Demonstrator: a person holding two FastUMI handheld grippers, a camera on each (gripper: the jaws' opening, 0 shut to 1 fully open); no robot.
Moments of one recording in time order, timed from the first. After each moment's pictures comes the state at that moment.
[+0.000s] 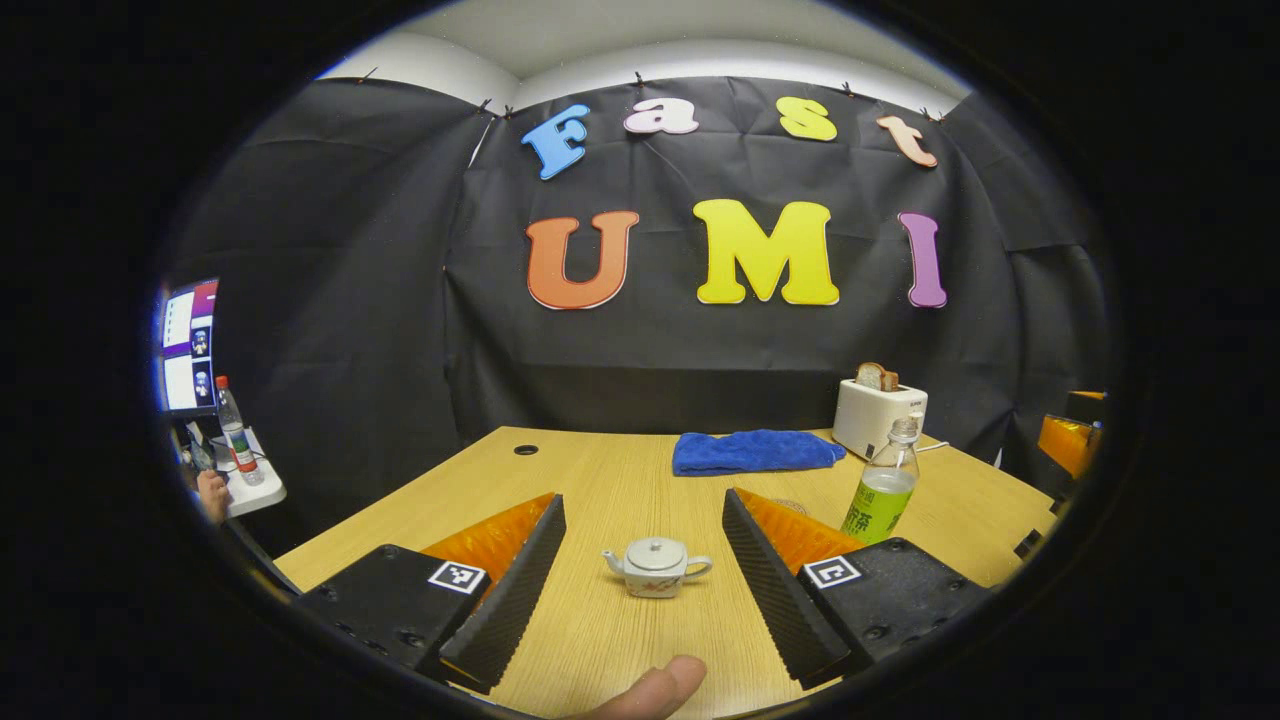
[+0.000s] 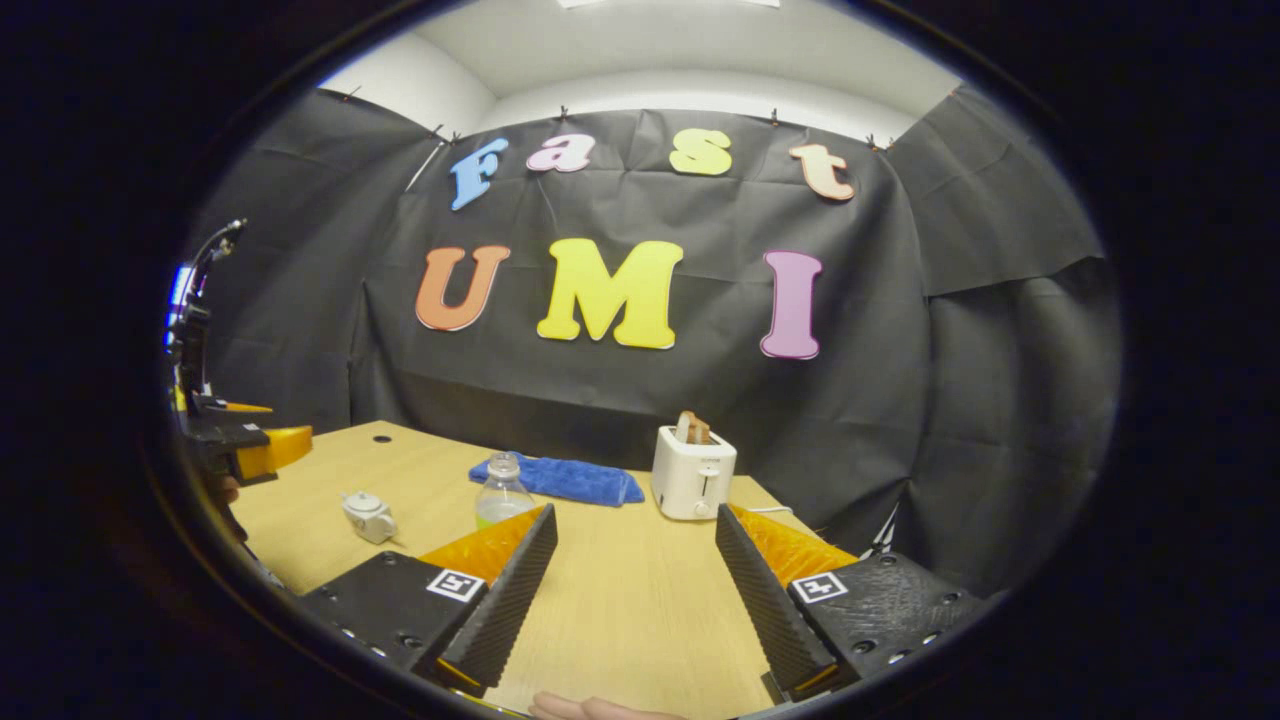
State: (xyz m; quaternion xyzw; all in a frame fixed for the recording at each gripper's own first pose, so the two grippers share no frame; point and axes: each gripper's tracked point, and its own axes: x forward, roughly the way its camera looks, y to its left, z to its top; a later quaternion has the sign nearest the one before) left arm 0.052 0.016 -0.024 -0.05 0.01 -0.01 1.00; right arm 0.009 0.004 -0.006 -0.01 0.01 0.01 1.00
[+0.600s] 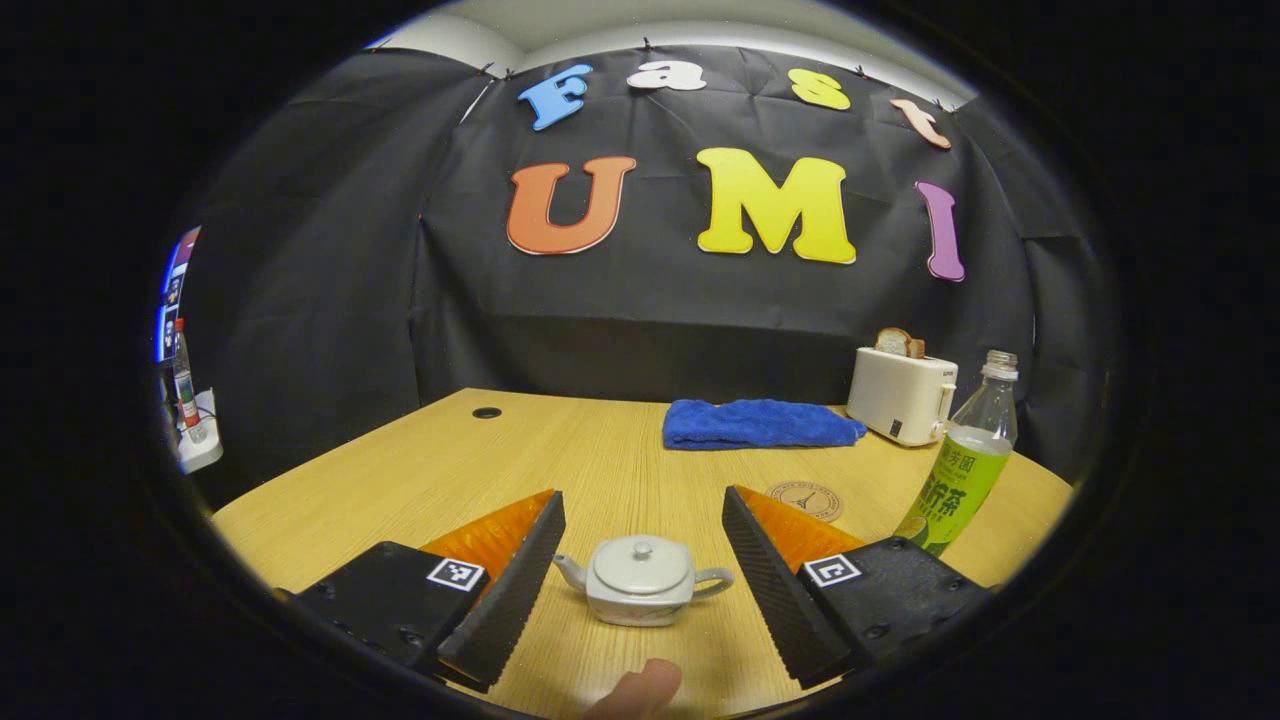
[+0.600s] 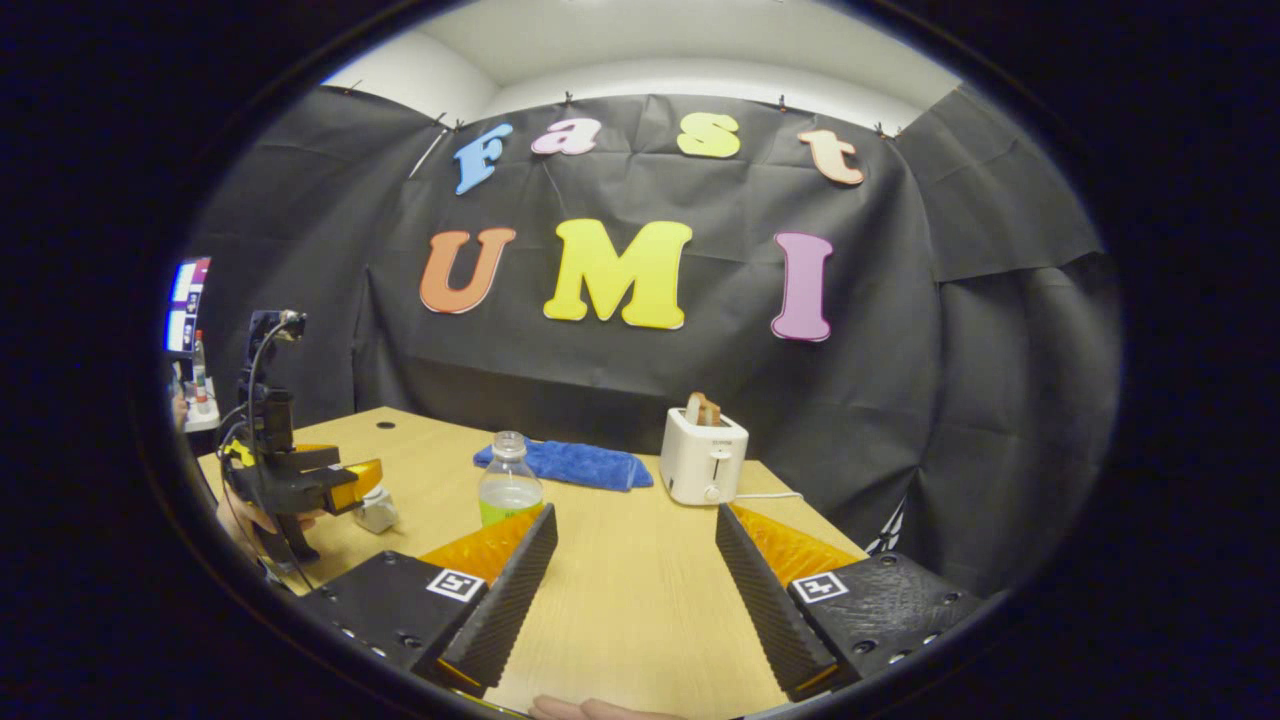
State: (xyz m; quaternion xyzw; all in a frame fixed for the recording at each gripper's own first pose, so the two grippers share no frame) left arm 0.147 -0.001 -0.097 -0.07 0.04 -0.03 1.00; right arm 0.022 0.015 -0.029 -0.01 0.04 0.01 1.00
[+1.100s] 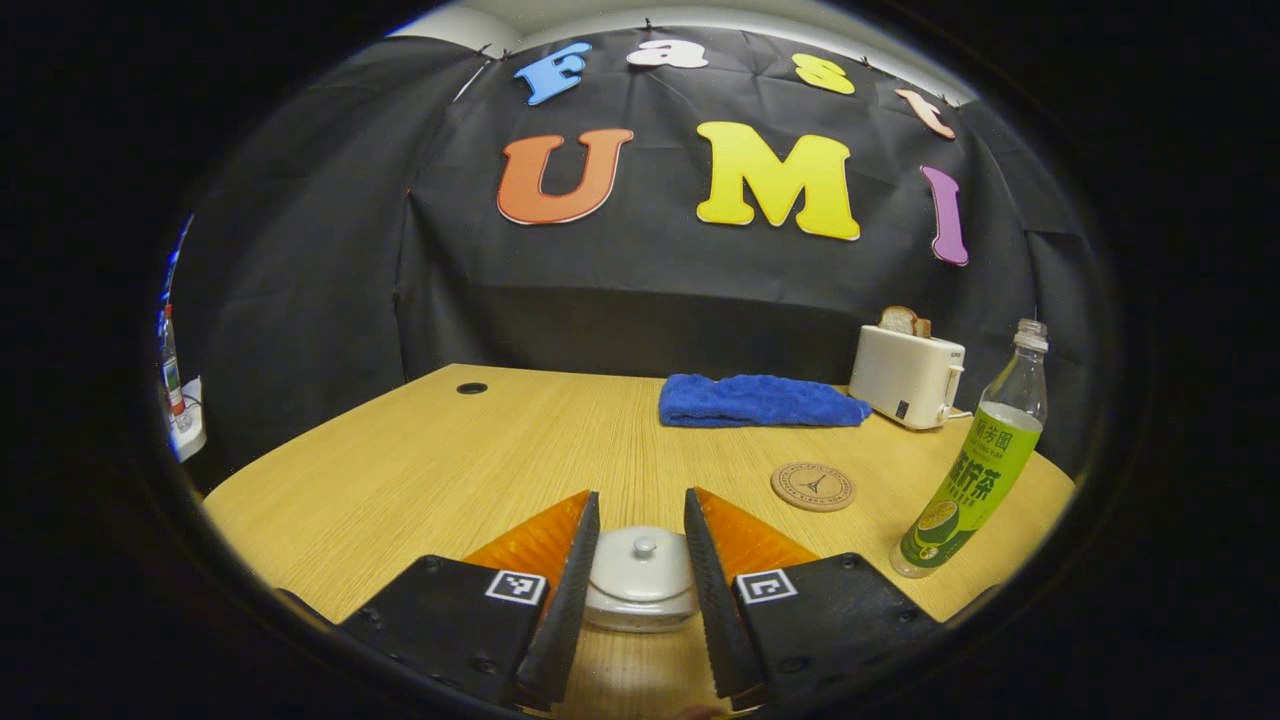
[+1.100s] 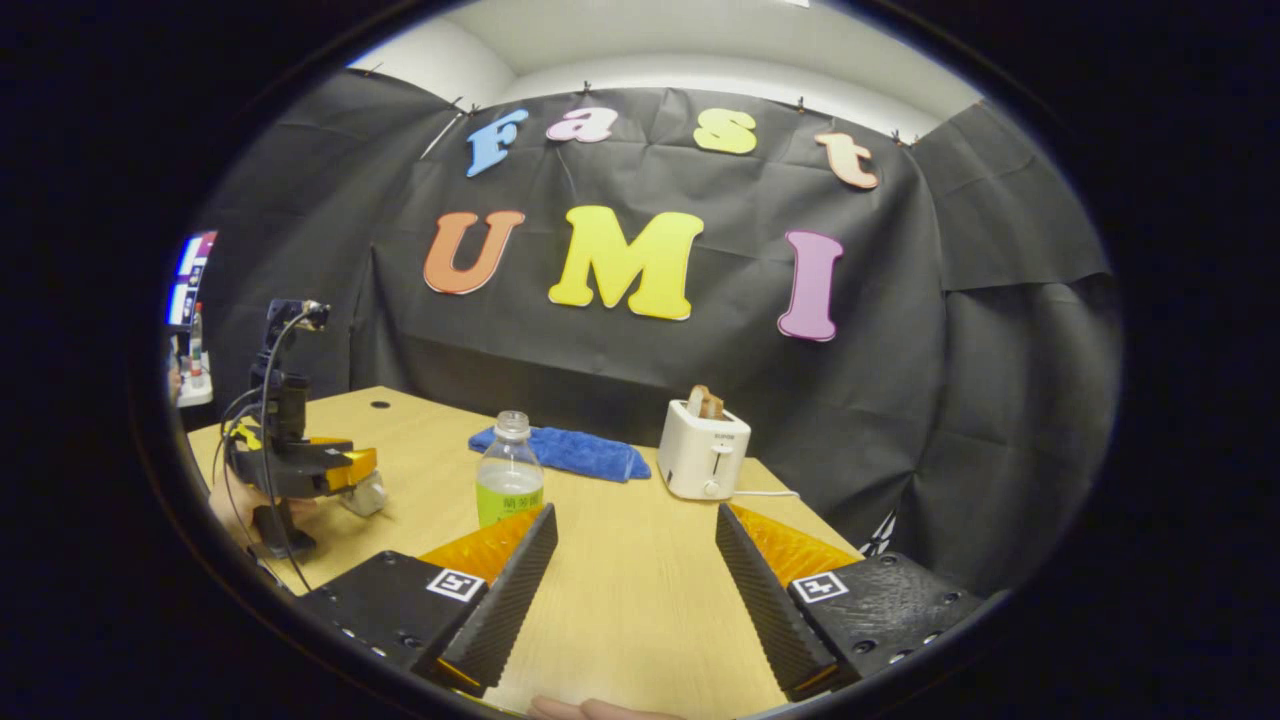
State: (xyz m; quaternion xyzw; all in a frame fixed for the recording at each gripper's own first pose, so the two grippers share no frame) left arm 0.167 -0.006 -0.121 -0.07 0.07 -0.04 0.99; right arm 0.028 0.026 -0.041 -0.04 0.05 0.01 1.00
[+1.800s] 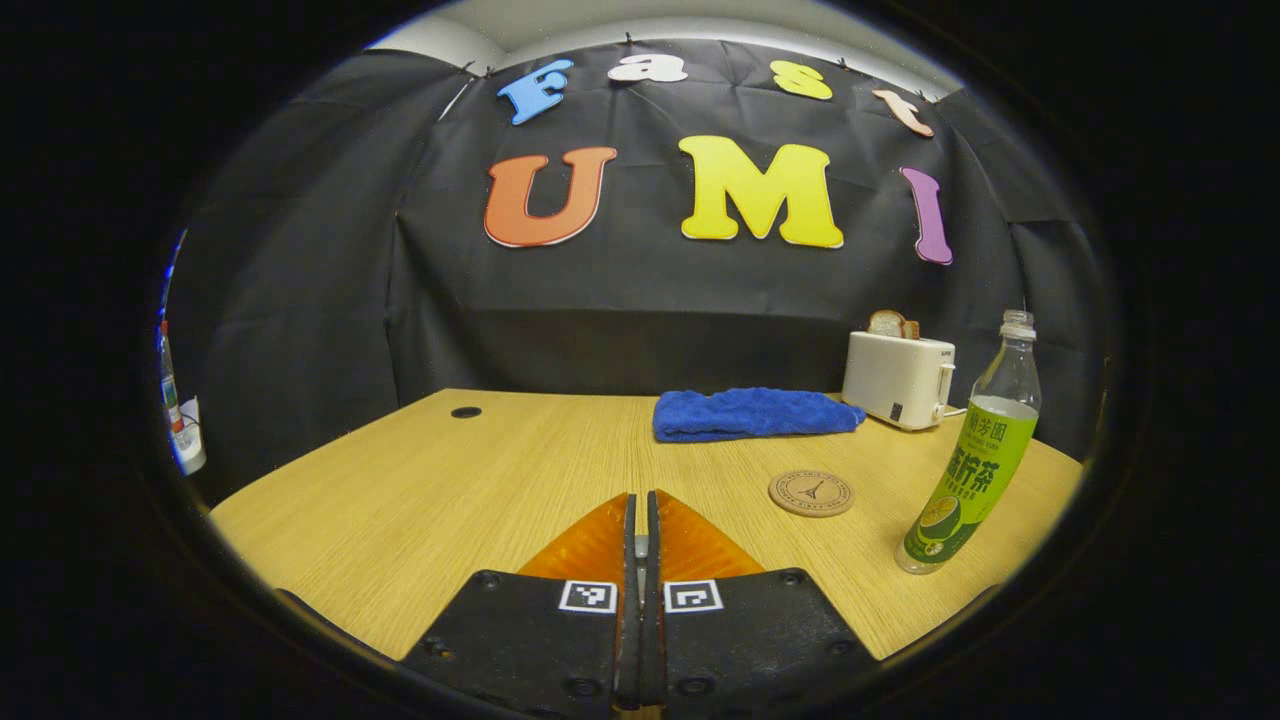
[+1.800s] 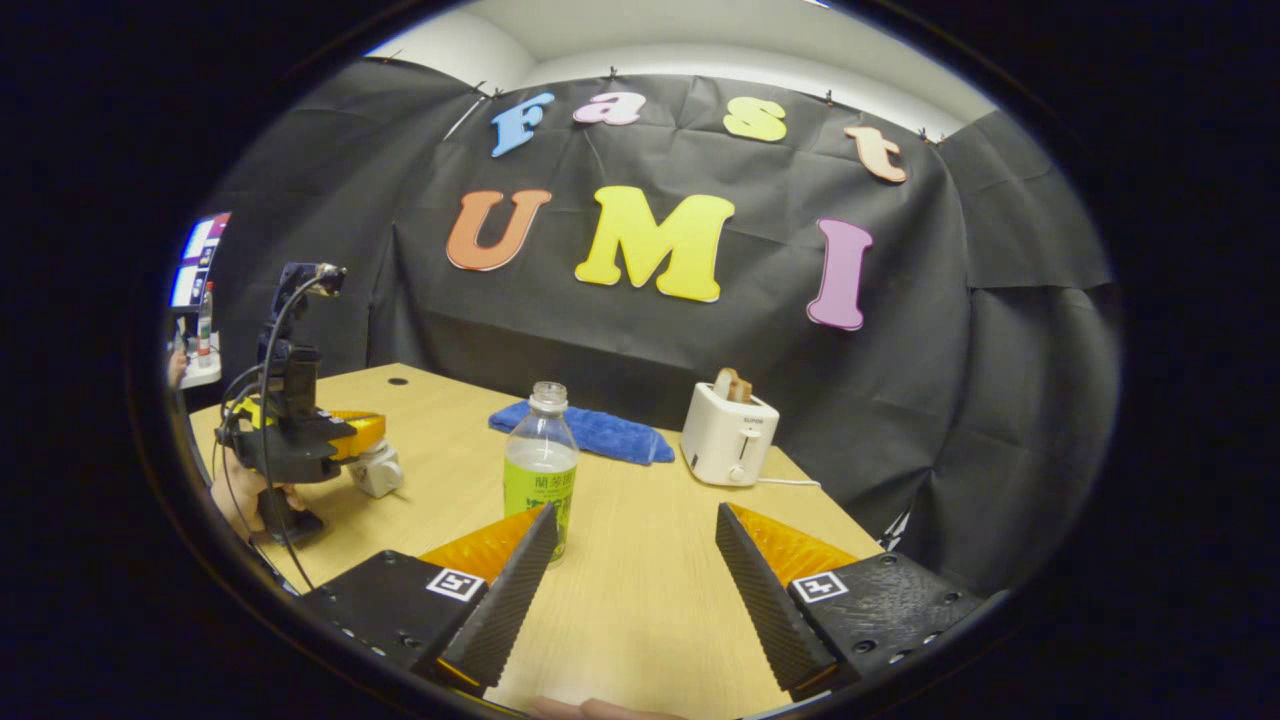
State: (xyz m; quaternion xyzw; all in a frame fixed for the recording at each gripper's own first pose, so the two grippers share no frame) left arm 0.164 -0.006 -0.106 -0.05 0.03 -0.05 1.00; right arm 0.033 0.049 -0.062 -0.06 0.07 0.03 1.00
